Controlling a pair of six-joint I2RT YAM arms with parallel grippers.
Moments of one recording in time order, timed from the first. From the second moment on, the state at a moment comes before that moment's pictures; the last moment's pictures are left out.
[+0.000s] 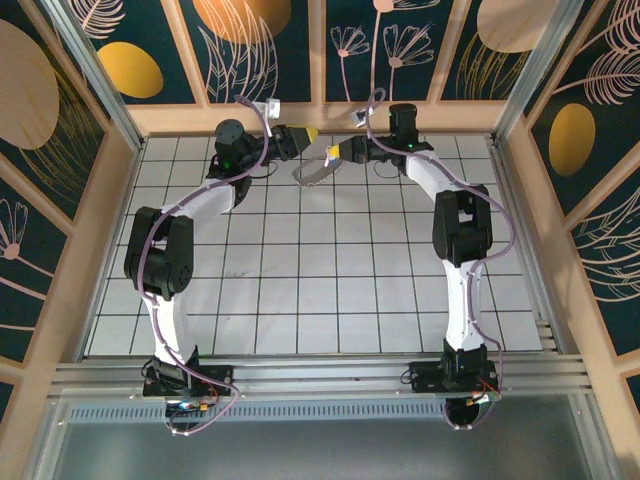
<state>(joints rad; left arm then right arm) -0.31 1.97 1.42 0.70 0.85 -0.78 0.25 2.28 1.87 -0.08 -1.24 0.30</state>
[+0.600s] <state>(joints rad) -0.31 1.92 1.33 0.73 0.83 -0.83 0.40 2.19 1.27 0.30 -1.14 0.55</state>
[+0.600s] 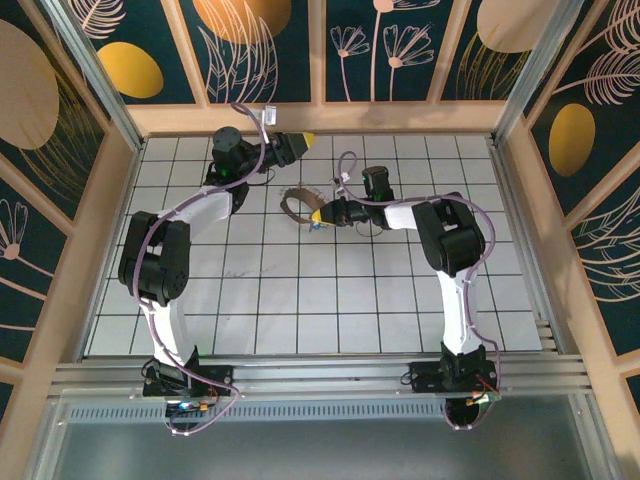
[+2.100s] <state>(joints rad) -0.31 1.75 1.15 0.76 0.80 -0.85 0.50 1.65 0.88 0.25 -0.91 0.55</state>
